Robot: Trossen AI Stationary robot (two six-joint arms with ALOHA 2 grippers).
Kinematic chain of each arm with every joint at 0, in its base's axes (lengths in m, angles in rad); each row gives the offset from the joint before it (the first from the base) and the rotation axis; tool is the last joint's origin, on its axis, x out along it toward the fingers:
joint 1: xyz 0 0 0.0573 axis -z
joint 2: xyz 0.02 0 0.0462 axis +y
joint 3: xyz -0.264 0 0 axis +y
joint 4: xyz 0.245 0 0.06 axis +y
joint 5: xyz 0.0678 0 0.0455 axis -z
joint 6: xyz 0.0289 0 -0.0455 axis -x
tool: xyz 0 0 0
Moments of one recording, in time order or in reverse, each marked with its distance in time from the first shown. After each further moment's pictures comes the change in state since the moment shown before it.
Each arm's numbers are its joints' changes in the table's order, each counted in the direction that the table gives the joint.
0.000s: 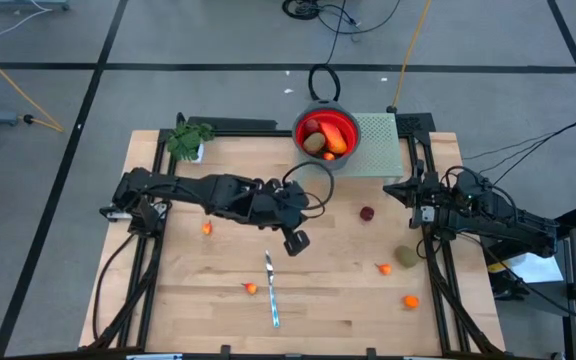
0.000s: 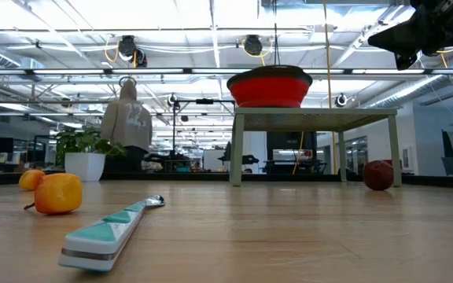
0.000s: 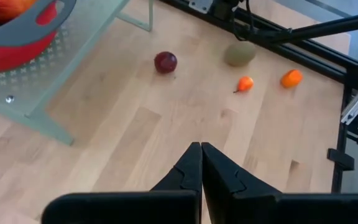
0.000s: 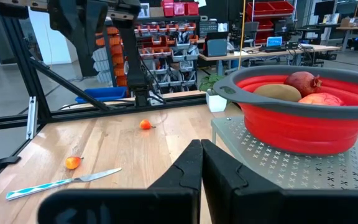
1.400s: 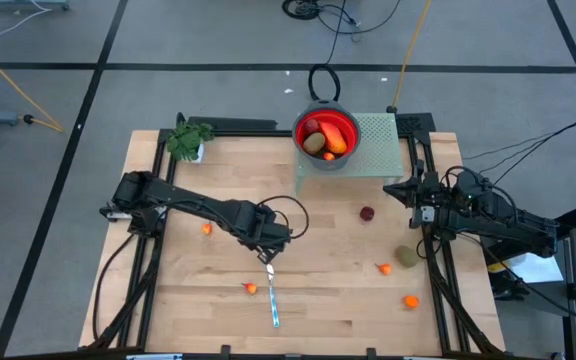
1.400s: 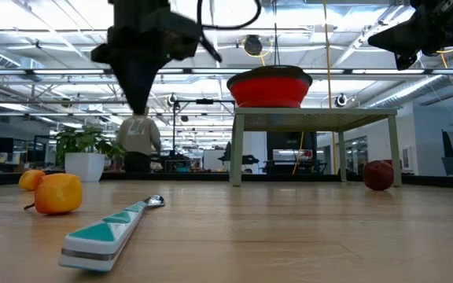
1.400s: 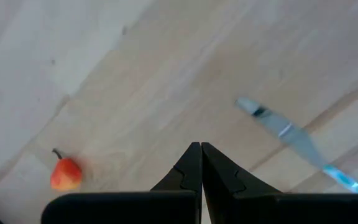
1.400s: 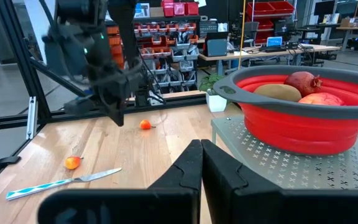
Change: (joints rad) left arm 0.004 0.002 0.483 0.272 0.165 0.437; right arm 0.000 0.000 0.000 0.000 0.000 0.000
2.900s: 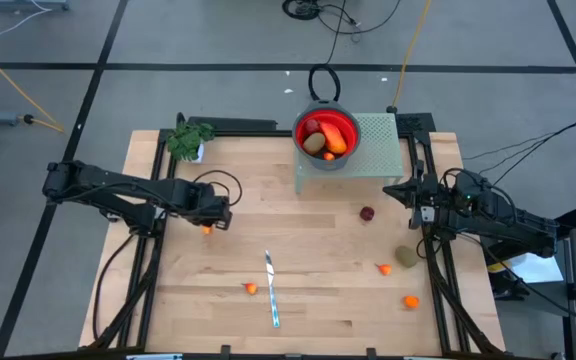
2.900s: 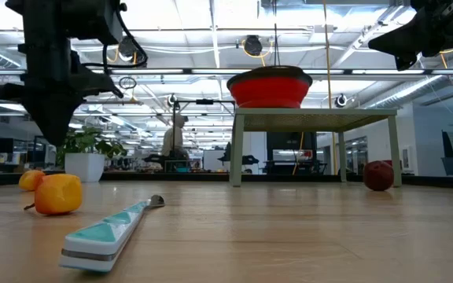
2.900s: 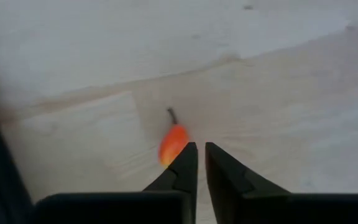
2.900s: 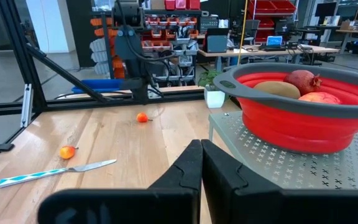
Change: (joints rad) left arm -0.174 -0.630 0.767 -0.228 -0.005 0.339; right arm 0.000 0.000 0.000 0.022 0.000 0.049
